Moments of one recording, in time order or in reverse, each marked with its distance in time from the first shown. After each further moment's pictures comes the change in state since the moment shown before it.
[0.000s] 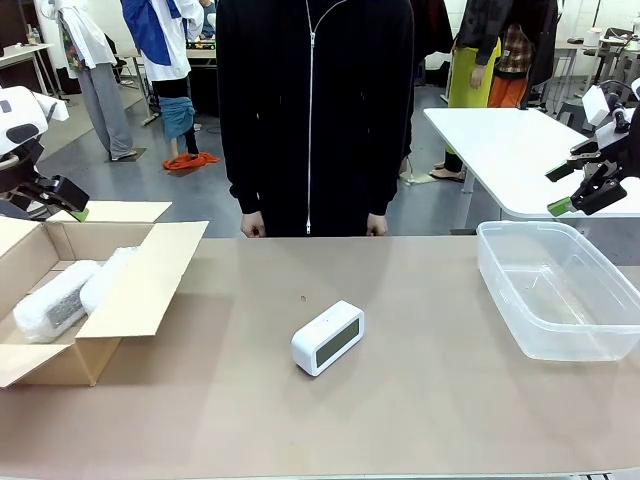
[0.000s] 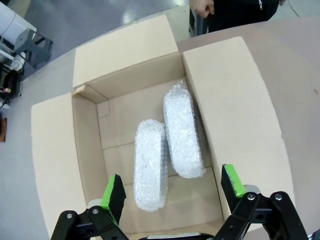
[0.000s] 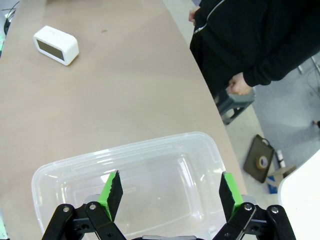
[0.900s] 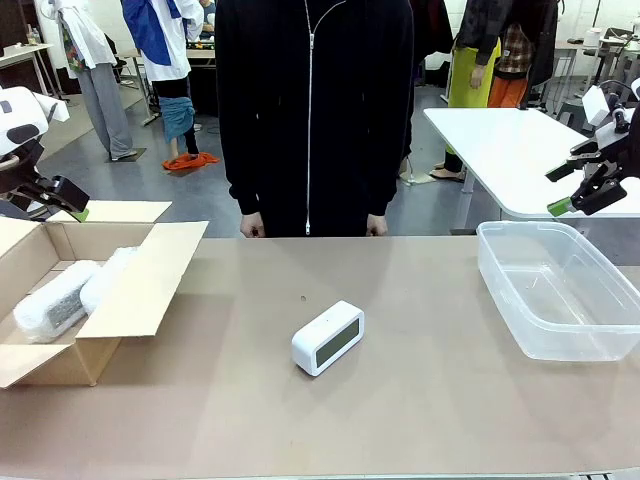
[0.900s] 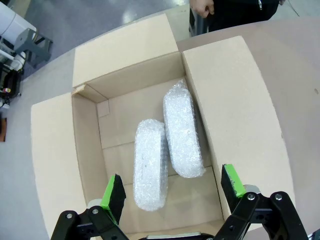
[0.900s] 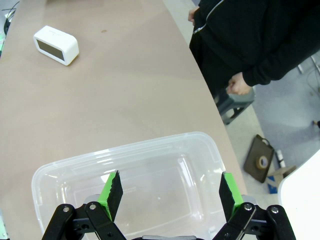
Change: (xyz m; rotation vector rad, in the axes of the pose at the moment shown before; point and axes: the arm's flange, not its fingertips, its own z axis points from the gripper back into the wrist) left arm 0.000 0.000 0.000 -0.002 0.002 -0.001; right arm 0.000 0.000 0.000 0.000 0.000 0.000
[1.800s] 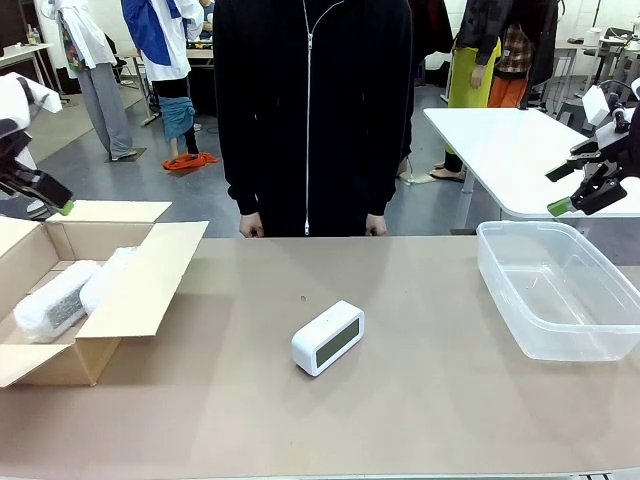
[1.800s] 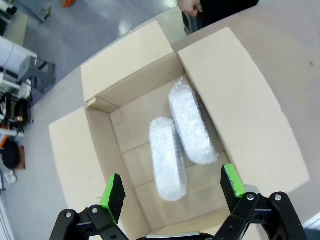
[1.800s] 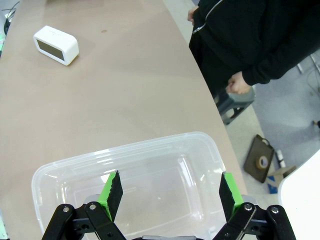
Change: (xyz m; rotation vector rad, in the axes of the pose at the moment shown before) left arm -0.005 0.014 0.037 0.001 -0.024 -0.215; right arm 0.000 0.000 0.000 0.000 0.000 0.000
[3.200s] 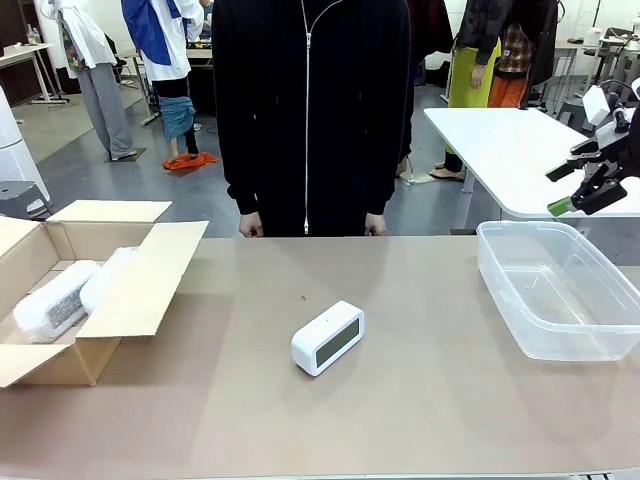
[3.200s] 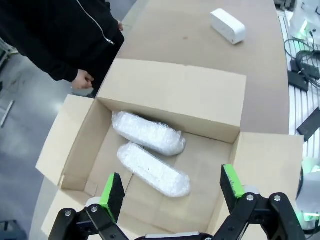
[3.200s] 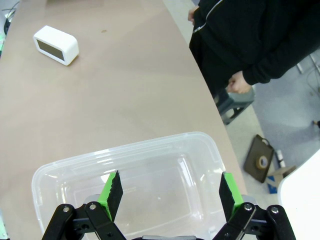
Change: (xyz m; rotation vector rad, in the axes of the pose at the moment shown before) left arm -0.093 0.151 -0.010 -0.610 -0.385 -0.578; right arm 0.000 0.000 0.000 0.000 0.000 0.000
